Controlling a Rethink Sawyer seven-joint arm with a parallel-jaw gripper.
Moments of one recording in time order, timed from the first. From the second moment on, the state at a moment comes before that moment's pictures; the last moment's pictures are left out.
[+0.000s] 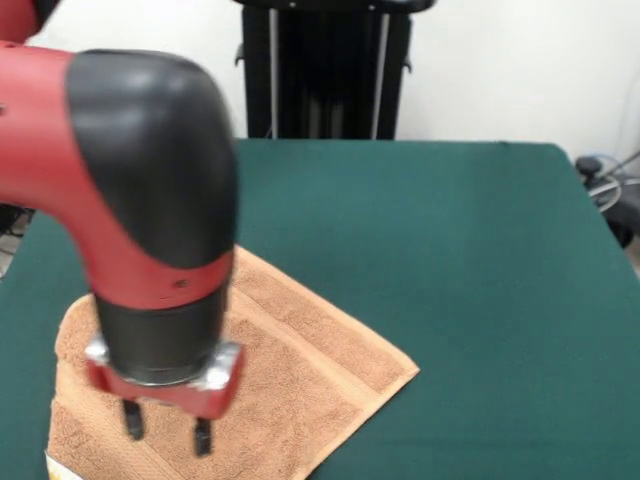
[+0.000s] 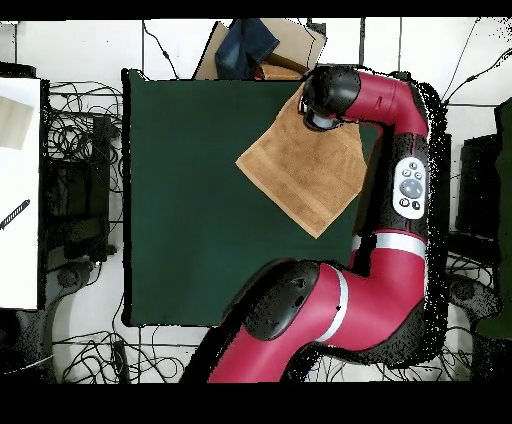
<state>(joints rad) -0.43 -0.13 0.30 0.60 -0.37 1.08 1.72</state>
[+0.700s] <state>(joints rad) -0.45 -0.20 0.30 0.68 -0.37 1.03 1.68</state>
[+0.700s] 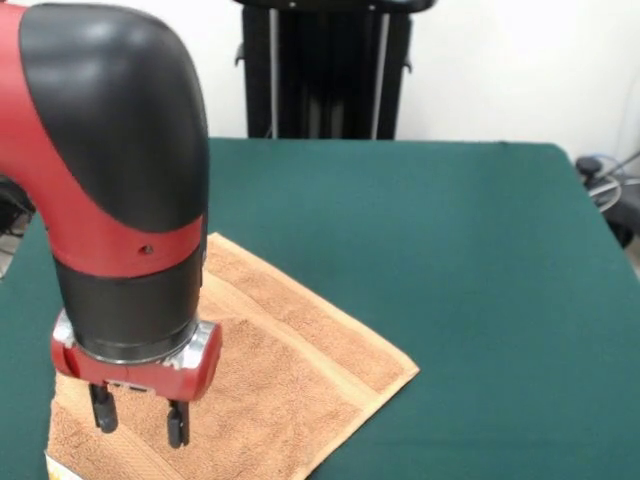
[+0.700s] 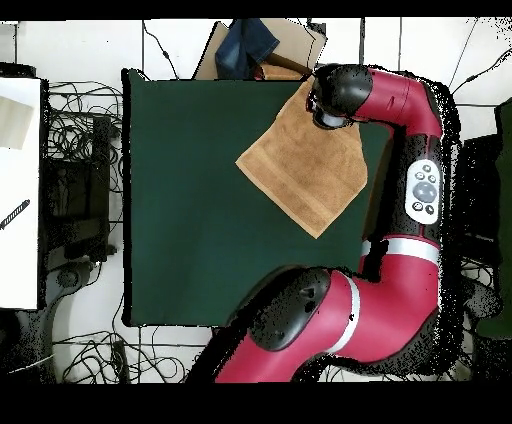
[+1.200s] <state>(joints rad) -0.49 -0.31 0.30 0.93 -0.37 0.75 1.68</state>
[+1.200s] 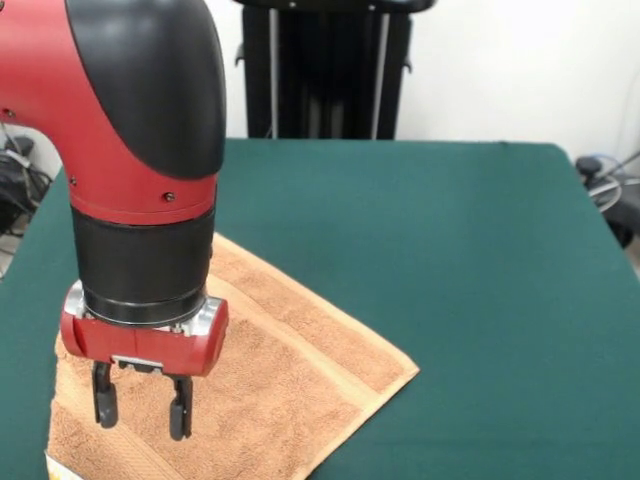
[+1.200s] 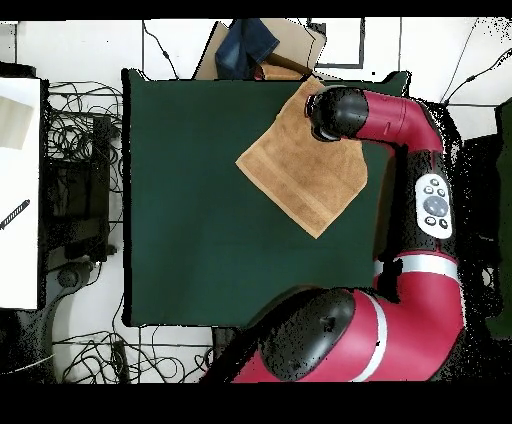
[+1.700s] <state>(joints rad) -0.52 -0.31 0.30 1.03 -0.38 0.64 1.68</state>
